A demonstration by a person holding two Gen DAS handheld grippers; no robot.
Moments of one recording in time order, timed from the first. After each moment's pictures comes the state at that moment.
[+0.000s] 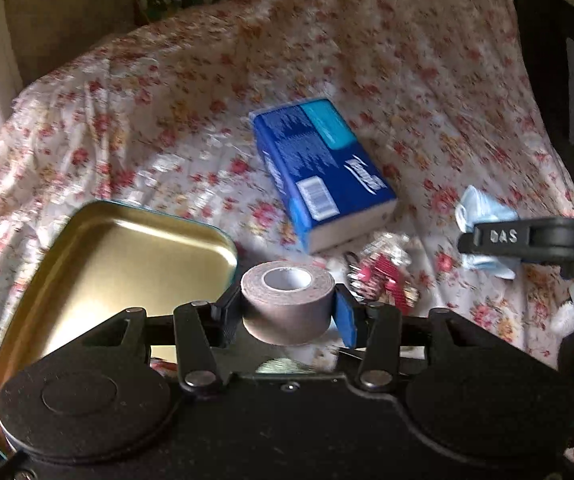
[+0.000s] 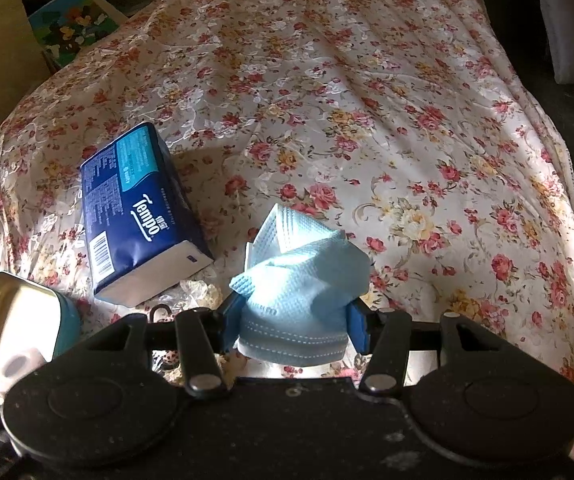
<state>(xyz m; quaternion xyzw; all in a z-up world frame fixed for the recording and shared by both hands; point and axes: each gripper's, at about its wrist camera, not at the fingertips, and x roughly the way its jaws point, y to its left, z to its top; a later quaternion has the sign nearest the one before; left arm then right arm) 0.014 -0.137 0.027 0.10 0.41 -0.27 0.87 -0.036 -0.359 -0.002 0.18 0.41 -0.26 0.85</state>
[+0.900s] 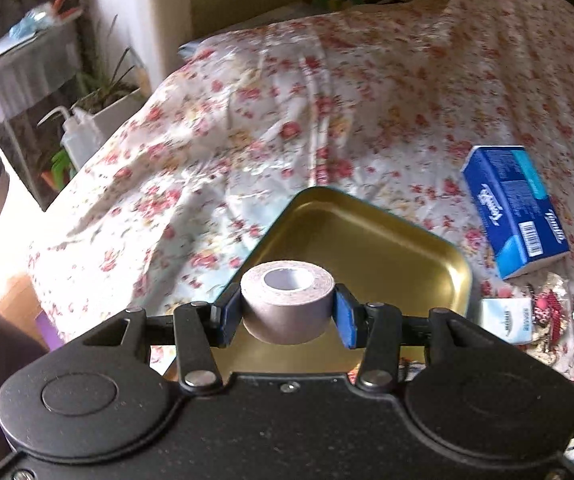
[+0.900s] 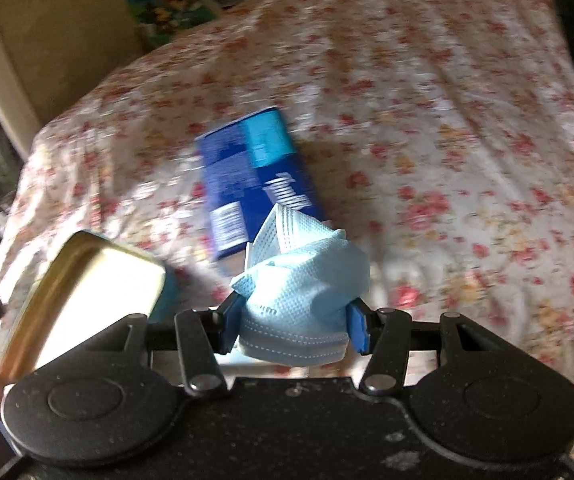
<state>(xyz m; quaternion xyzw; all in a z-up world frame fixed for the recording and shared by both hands) 0.089 0.017 0.034 0.04 0.45 -0.13 0.88 -0.028 -0.292 0.013 0.16 0.40 -0.14 0.89</state>
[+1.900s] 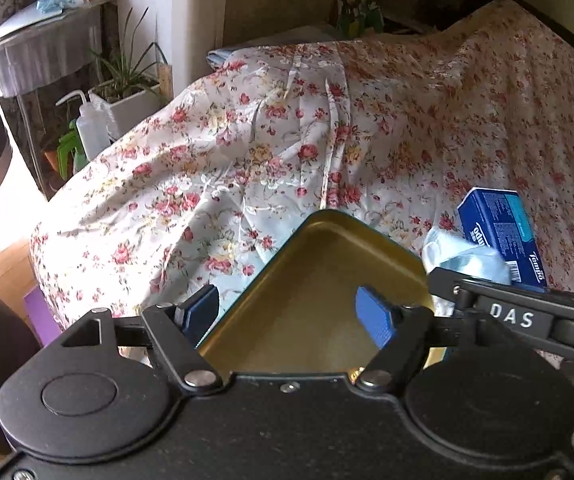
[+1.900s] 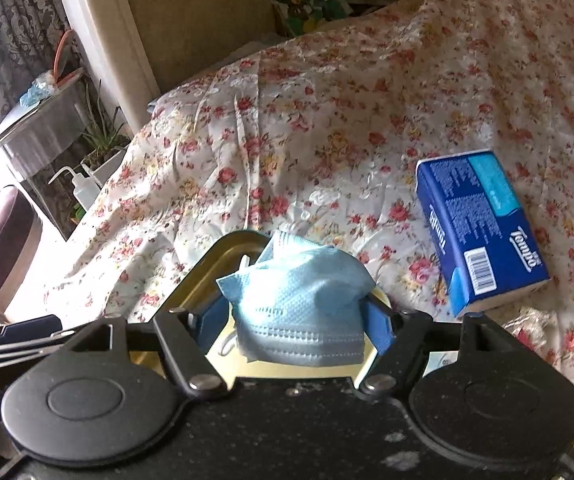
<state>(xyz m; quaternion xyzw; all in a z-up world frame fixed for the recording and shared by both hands) 0.091 0.053 0.057 -0.03 0.44 -0.14 0.89 0.059 -0.134 0.052 0.11 0.42 -0.05 0.90</state>
